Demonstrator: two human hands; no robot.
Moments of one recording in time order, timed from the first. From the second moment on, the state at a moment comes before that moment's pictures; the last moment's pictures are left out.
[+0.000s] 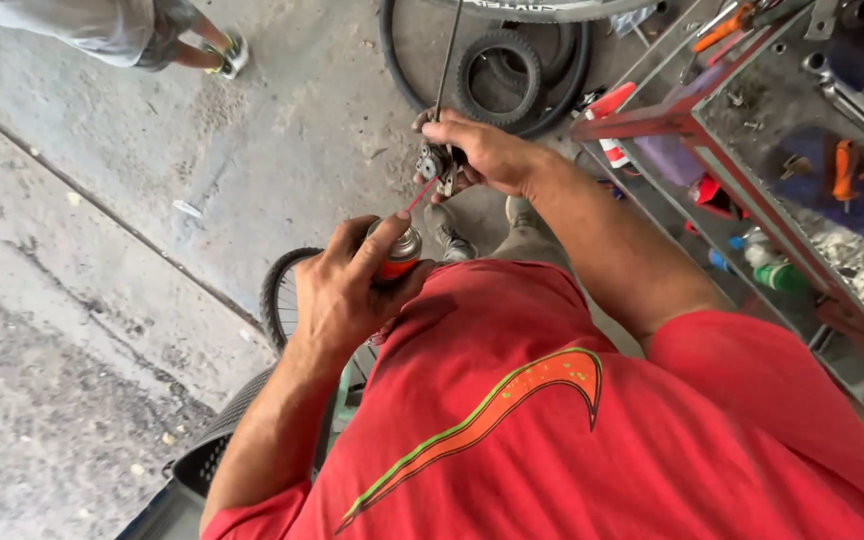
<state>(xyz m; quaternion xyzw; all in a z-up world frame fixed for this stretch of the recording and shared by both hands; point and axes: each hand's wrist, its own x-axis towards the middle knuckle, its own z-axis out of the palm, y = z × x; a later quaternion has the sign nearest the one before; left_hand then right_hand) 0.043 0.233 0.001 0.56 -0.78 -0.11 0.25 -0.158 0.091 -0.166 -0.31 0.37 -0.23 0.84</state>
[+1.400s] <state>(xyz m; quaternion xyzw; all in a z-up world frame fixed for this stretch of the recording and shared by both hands) -0.057 0.239 -0.007 0.65 -0.71 -0.07 0.25 -0.223 0.070 -0.122 -0.32 0.35 -0.12 0.87</state>
